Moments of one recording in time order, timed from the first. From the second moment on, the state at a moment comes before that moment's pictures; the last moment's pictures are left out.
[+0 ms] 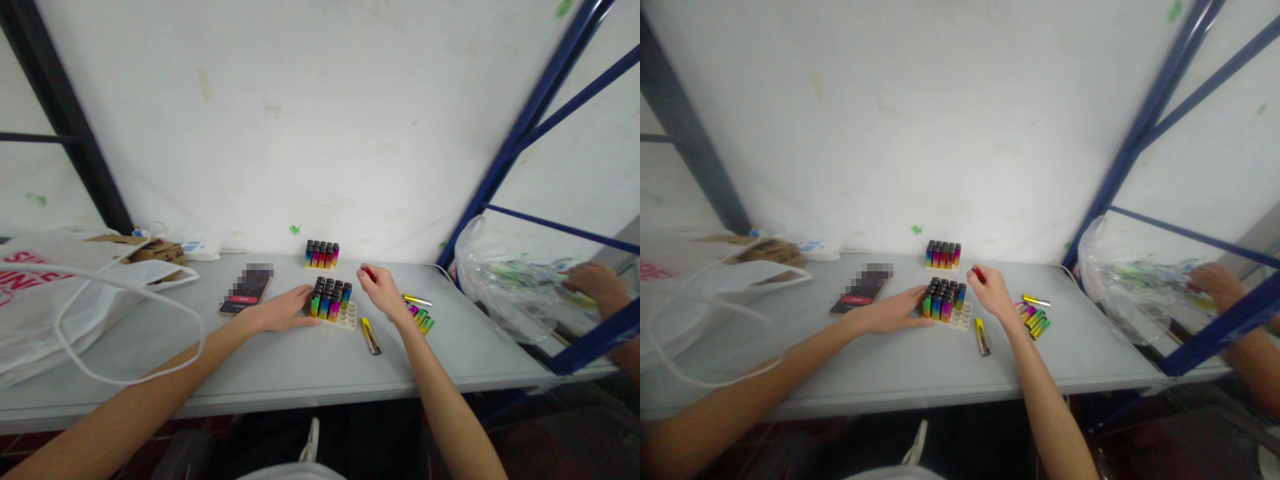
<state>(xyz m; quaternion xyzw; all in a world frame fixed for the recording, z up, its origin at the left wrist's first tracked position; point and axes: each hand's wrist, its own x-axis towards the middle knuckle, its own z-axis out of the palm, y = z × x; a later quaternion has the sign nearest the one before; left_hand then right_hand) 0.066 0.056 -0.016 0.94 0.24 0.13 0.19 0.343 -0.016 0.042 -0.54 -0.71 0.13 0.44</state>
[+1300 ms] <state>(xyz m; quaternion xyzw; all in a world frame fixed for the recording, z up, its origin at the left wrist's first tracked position) 0.066 0.055 -0.016 0.94 0.24 0.13 0.19 0.350 -0.037 0.062 -0.54 -0.79 0.20 0.24</state>
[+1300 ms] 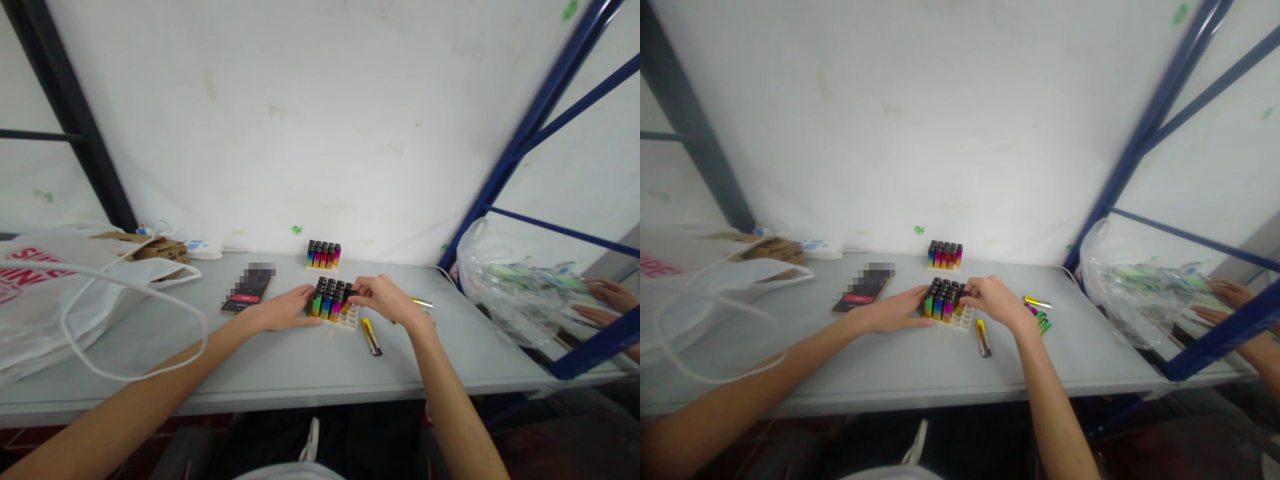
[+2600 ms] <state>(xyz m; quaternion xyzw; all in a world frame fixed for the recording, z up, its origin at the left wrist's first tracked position) 0.067 0.054 -0.012 0.94 0.24 0.12 0.21 0.384 -0.032 0.064 -0.52 -0.71 0.24 0.42</state>
